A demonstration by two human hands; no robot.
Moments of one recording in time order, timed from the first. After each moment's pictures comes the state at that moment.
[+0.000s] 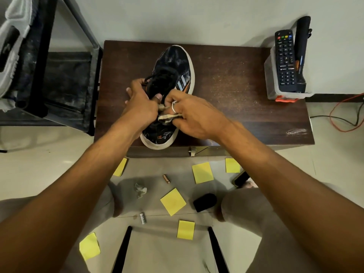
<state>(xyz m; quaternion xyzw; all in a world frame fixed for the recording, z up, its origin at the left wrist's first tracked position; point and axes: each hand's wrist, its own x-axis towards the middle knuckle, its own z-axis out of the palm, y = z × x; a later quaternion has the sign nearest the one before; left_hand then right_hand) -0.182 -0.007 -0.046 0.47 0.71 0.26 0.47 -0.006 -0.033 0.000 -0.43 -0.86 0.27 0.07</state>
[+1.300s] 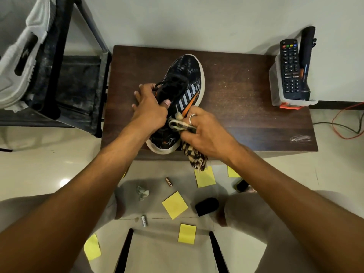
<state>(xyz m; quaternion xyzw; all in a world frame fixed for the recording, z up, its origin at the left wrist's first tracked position) -0.174 -0.012 -0.028 0.50 0.72 0.22 0.42 -0.002 -0.066 -0.010 -0.51 -0.77 0.33 0.17</state>
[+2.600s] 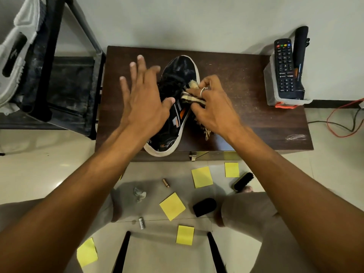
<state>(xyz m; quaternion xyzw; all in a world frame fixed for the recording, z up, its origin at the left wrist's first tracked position) -0.170 -0.023 0.015 0.69 0.66 0.18 0.23 0.020 -0.024 -0.012 -0.61 -0.74 0.22 0.19</state>
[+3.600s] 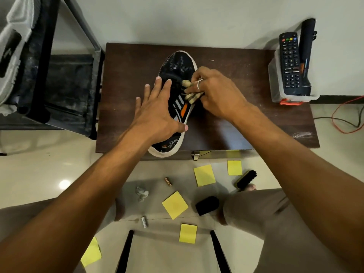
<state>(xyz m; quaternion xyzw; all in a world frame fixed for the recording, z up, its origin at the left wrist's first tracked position) -0.161 -0.024 -0.004 0.69 0.64 0.01 0.33 0.029 0.013 -0.003 -0.52 -0.84 0.14 0.07</state>
